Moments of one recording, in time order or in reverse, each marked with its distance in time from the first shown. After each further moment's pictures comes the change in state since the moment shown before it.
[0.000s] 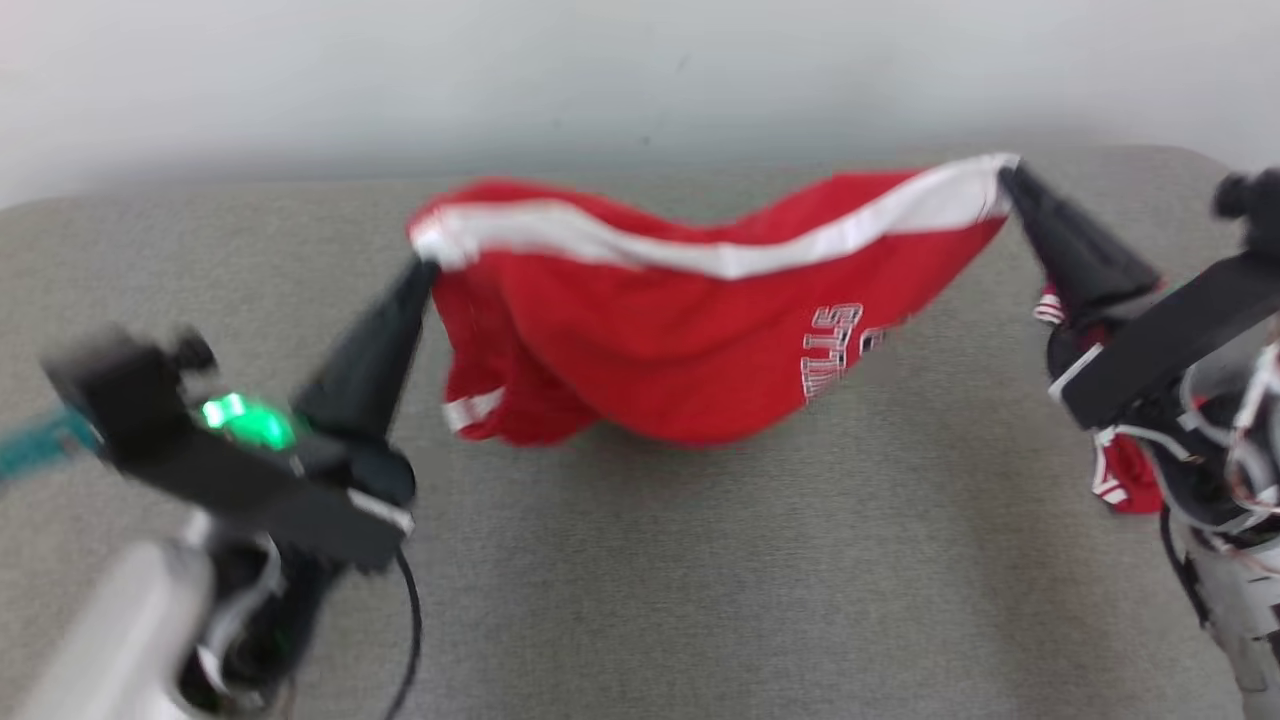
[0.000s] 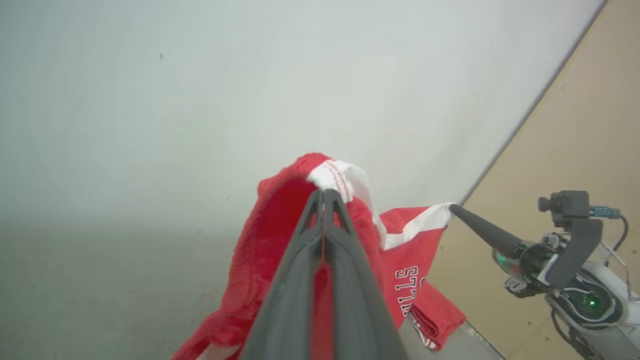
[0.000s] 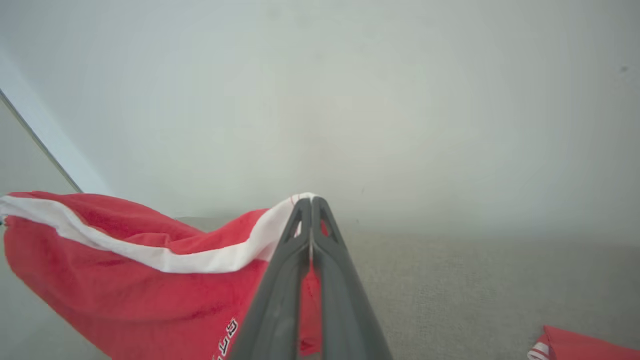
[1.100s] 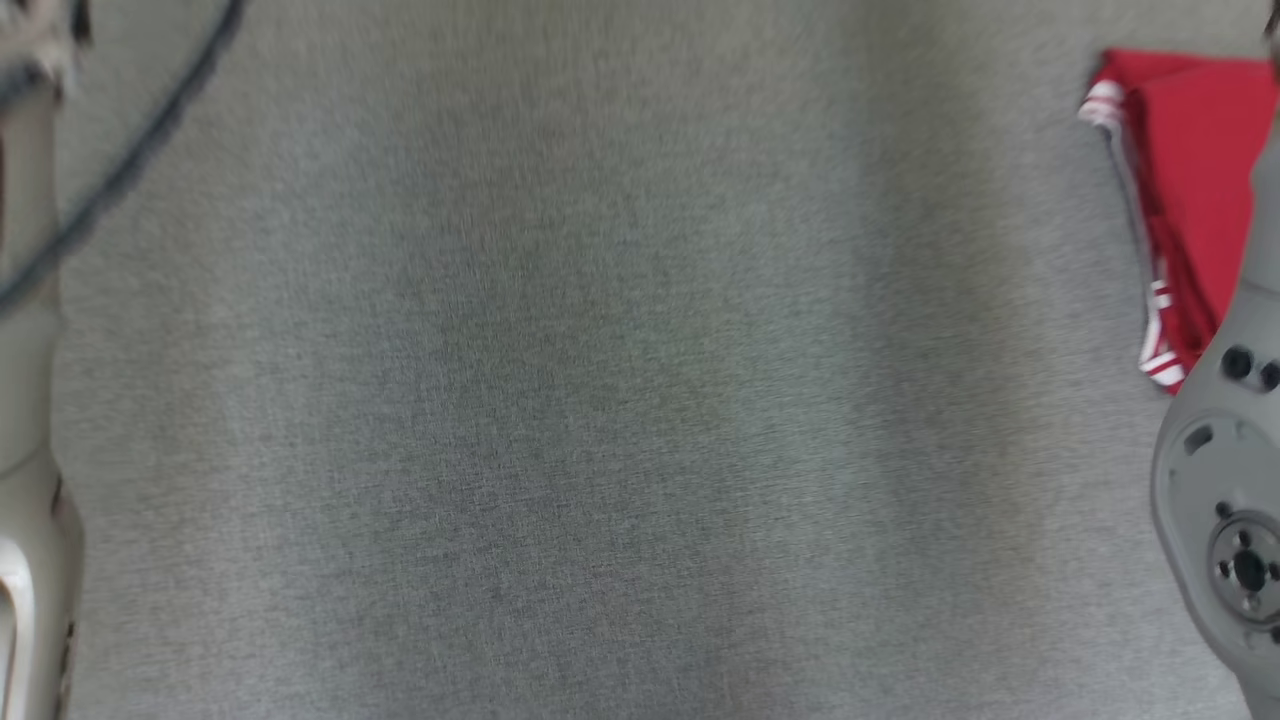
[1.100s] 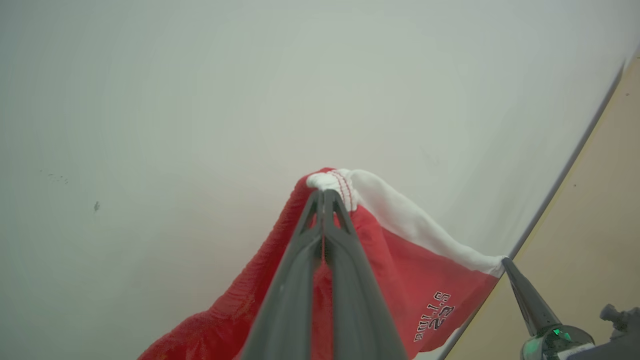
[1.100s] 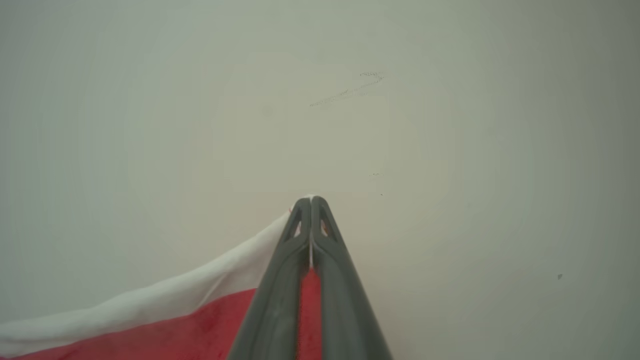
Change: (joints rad) left arm -1.008 -0.120 0.092 0.363 -0.030 0.148 0.096; right arm -0.952 0.399 -0.364 0.433 -0.400 0.000 -0.314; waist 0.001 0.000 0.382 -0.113
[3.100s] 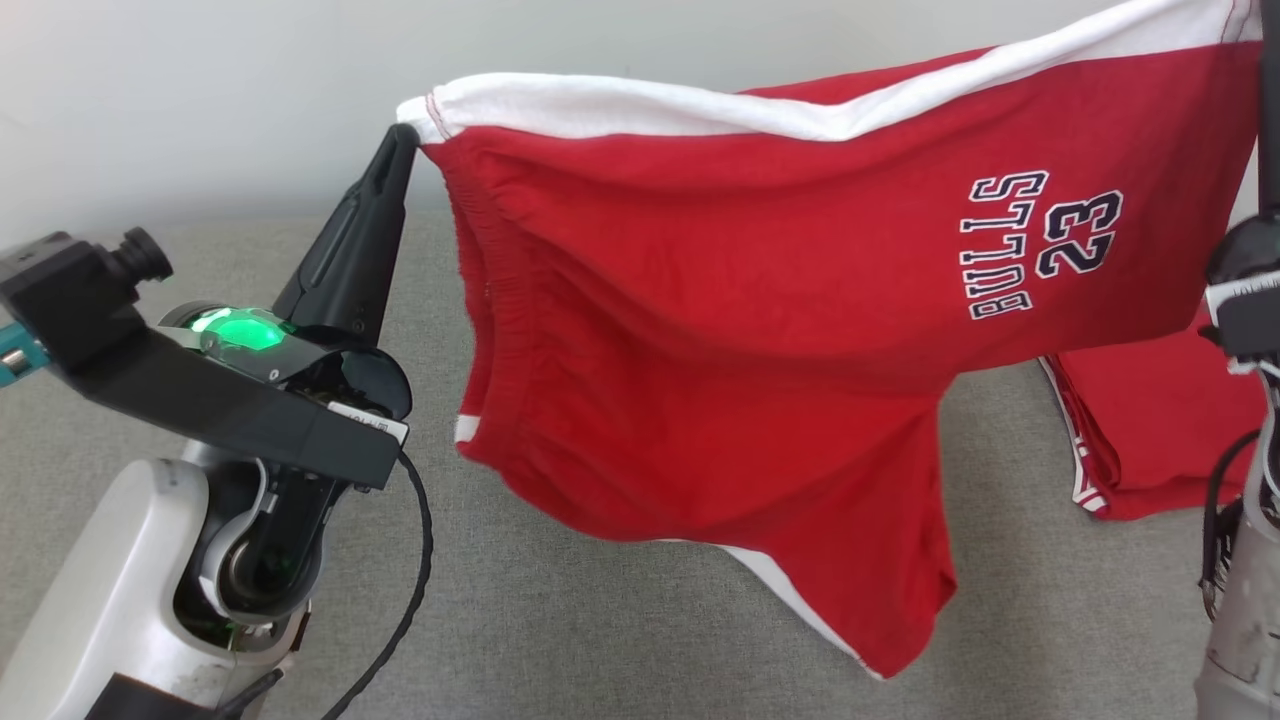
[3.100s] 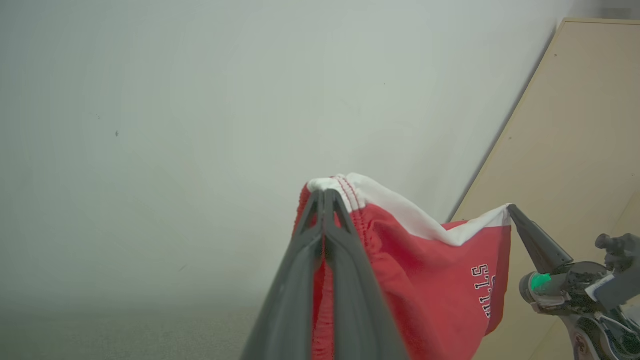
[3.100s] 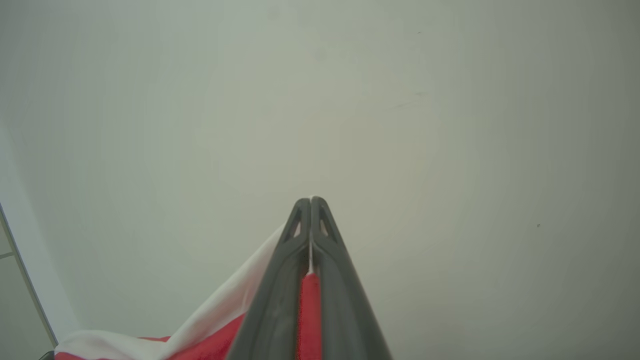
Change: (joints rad) left arm 0.836 0.106 -0.099 -0.352 -0.075 -0.109 -0.141; right arm 0.931 -0.065 -0.013 -0.785 0.230 -0.001 0.379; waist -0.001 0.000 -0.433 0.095
